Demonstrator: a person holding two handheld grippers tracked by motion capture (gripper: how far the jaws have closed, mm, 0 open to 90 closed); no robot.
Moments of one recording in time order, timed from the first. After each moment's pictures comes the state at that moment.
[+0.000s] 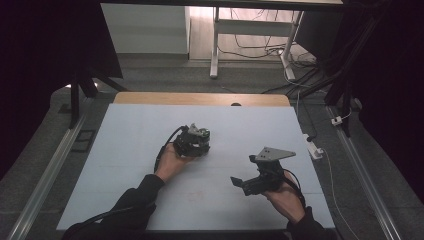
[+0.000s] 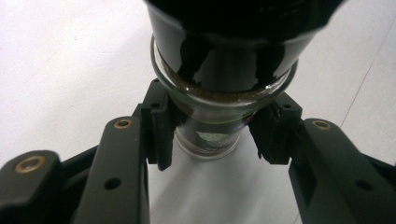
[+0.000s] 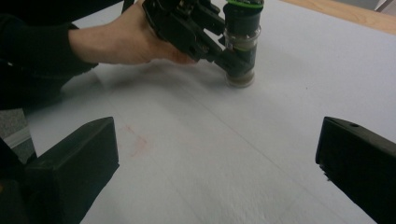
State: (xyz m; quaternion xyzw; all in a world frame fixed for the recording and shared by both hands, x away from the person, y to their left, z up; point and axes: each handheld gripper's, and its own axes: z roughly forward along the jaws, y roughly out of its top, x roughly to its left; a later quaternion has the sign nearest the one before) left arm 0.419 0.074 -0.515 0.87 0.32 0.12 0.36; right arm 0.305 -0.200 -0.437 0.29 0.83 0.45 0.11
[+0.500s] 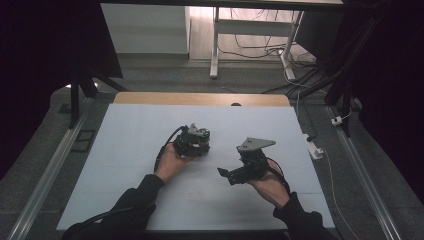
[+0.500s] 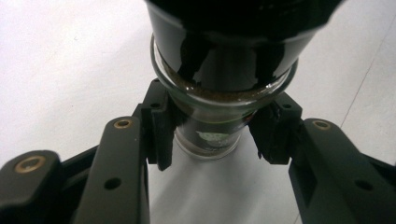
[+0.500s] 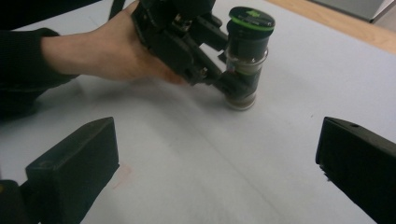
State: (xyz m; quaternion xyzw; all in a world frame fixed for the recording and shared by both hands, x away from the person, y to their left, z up) left arm 0.419 0.074 -0.516 0.87 0.32 0.12 0.36; right arm 0.331 -0.162 -0.438 0.27 0.85 0.43 0.14
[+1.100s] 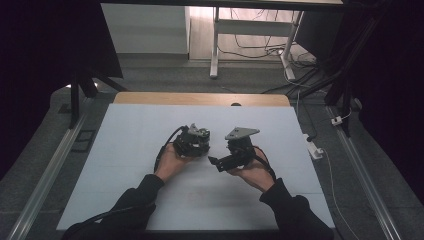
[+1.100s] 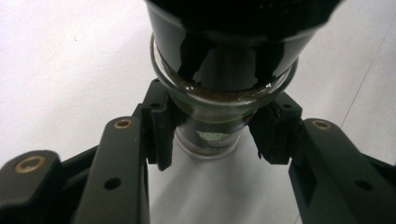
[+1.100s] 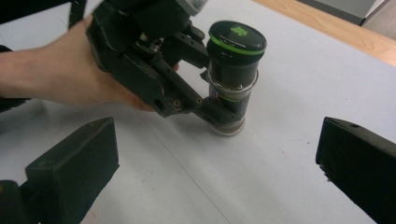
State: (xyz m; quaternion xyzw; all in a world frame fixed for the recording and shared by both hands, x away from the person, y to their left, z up) left arm 0.419 0.074 -0.516 0.87 0.32 0.12 0.36; right arm 0.369 -0.132 -0.449 0.28 0.86 0.41 0.14
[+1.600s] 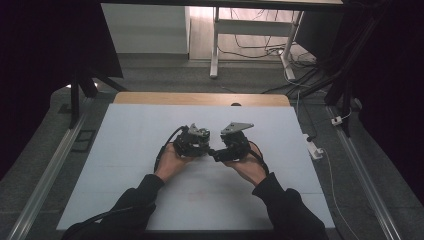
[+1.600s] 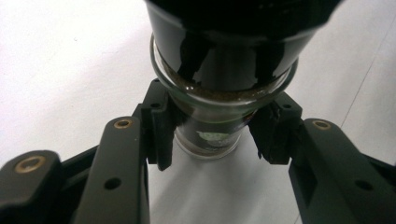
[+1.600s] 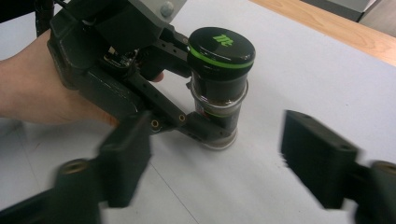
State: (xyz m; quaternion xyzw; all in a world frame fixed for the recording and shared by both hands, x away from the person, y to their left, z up) left arm 0.419 0.074 -0.516 0.87 0.32 0.12 0.36; right arm 0.389 -0.121 -0.453 0.29 0.85 0.41 0.14
